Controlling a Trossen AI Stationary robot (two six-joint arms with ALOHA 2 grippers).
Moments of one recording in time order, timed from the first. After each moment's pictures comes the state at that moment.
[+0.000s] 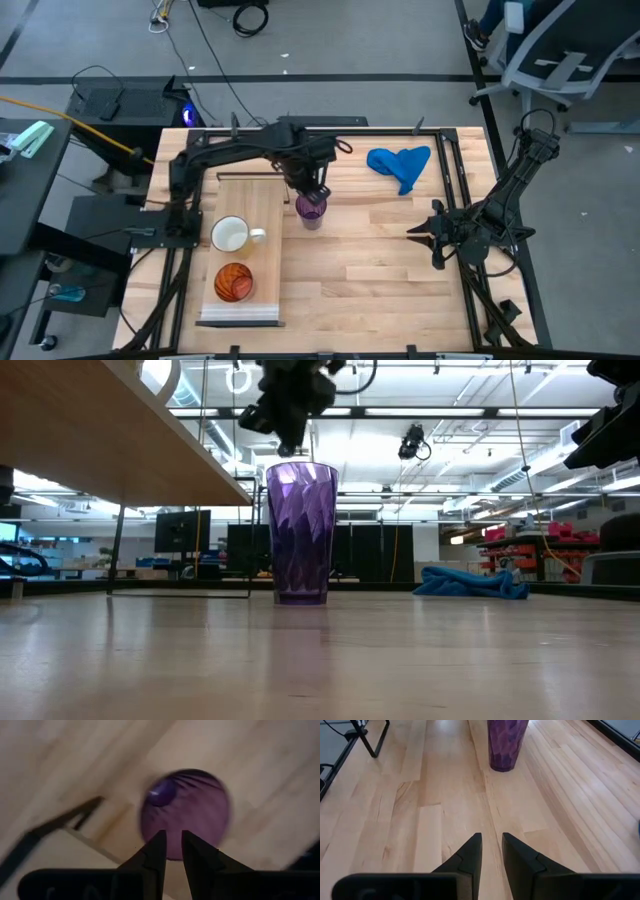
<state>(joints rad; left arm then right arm) 0.18 2.00 2.10 -1.47 0.12 -0.56 0.87 0.69 0.45 -0.65 0.80 0.74</state>
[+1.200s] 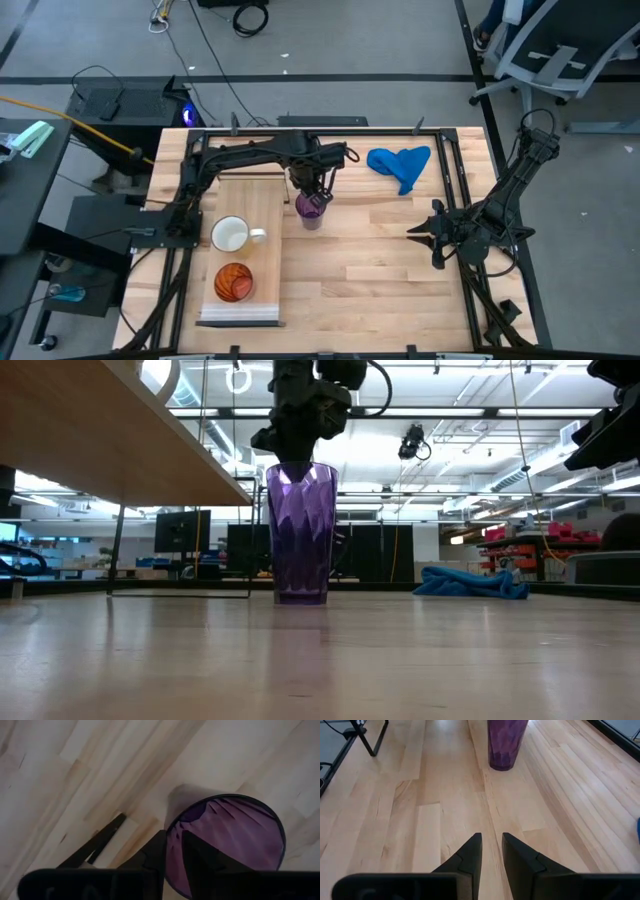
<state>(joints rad) 0.18 2.08 2.09 -1.46 -0.01 -0.46 0.87 0.69 0.45 -0.66 0.80 0.74</state>
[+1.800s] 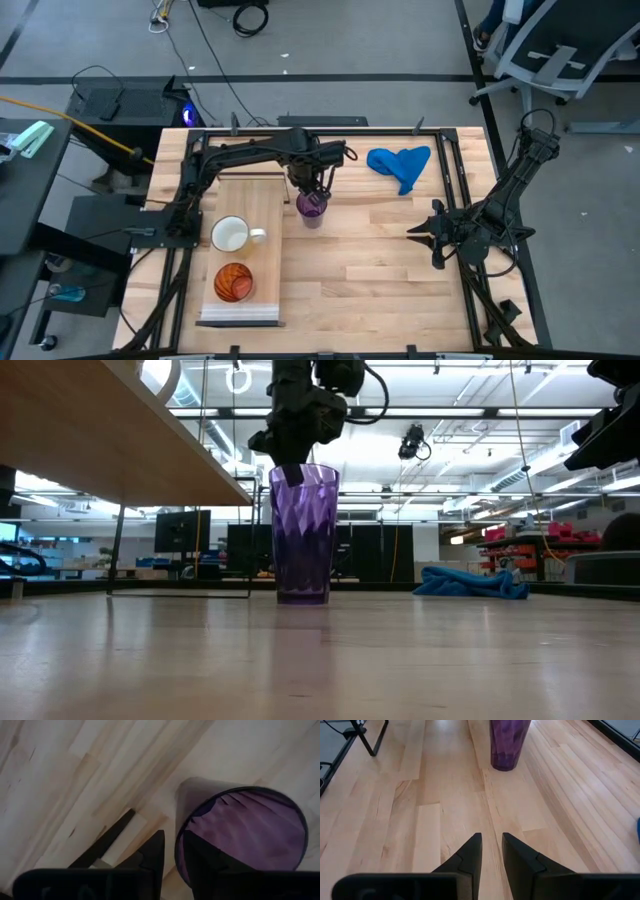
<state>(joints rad) 0.20 2.09 2.09 -1.48 -0.02 -0.46 0.87 0.69 0.45 -0.66 0.80 0.74</state>
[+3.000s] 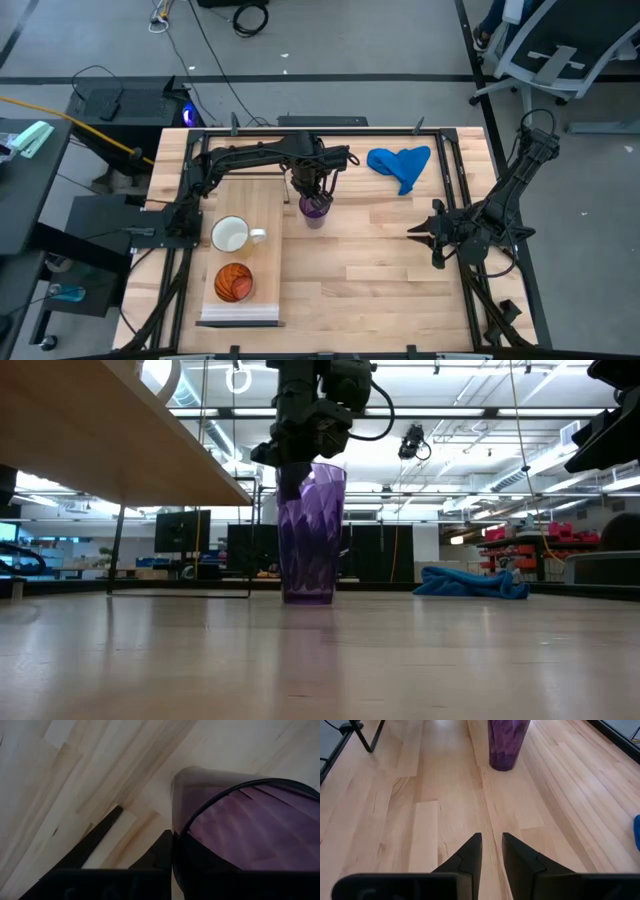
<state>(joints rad) 0.20 2.14 2.09 -1.48 0.03 -0.46 0.87 0.69 0.45 -0.68 0.80 0.74</state>
